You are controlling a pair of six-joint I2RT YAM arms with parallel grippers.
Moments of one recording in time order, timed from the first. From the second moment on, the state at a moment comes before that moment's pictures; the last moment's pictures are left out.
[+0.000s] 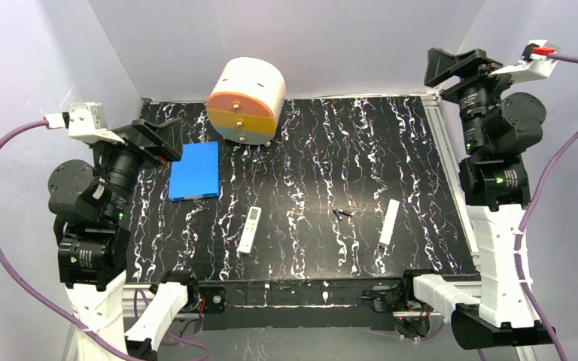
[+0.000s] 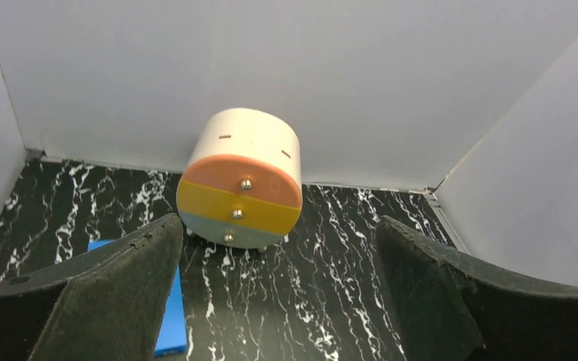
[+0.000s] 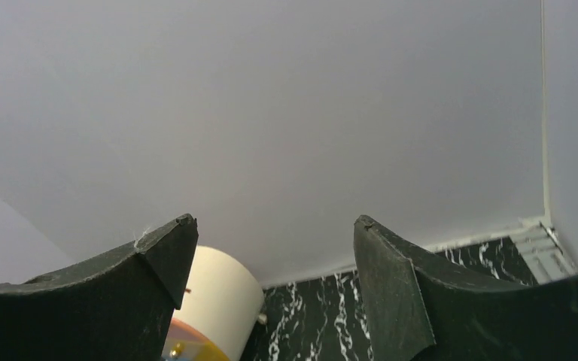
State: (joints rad) left arm -0.08 0.77 1.52 -0.62 0.06 -0.30; right arm 0.11 1.04 1.55 -0.16 0.07 0.43
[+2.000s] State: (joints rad) left arm -0.65 1.56 0.88 -0.63 -0.12 -0.50; right arm 0.26 1.12 0.92 -0.59 -0.13 0.73
